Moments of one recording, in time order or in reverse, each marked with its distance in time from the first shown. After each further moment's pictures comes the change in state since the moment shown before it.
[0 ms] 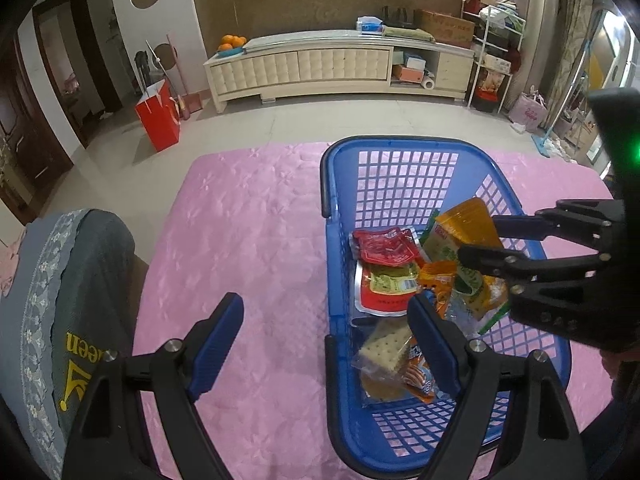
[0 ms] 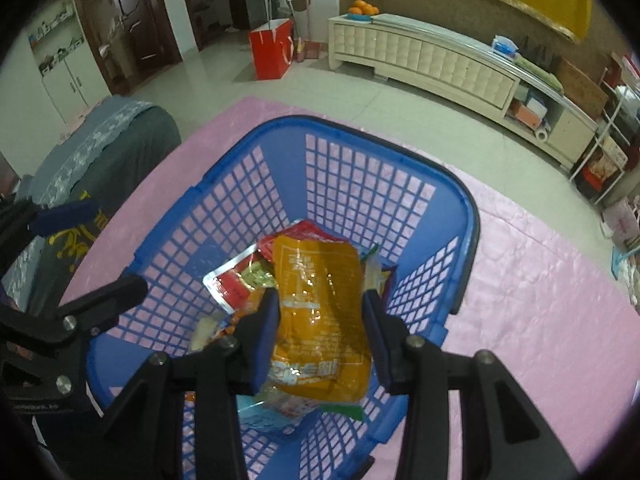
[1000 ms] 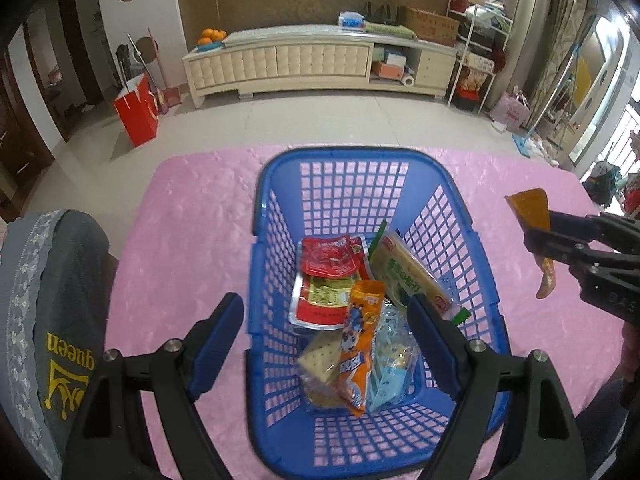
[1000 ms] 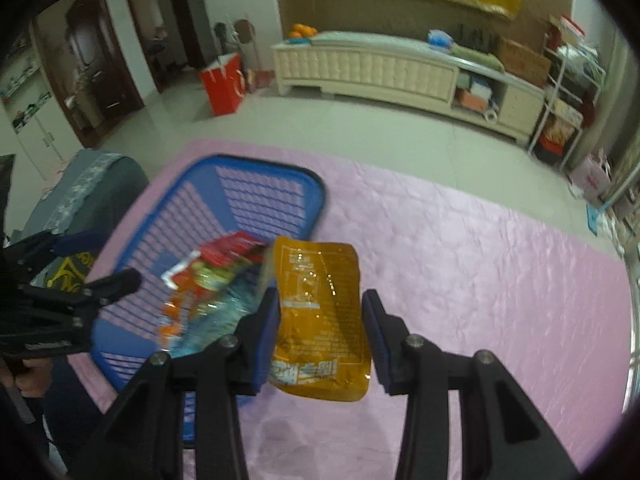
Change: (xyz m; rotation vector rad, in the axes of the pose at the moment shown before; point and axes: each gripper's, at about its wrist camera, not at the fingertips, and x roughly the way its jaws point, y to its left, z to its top) left arm -0.009 -0.033 0.020 -0.013 0.025 -0.081; right arm -0.084 -0.060 -0.026 0.151 -0.102 -0.051
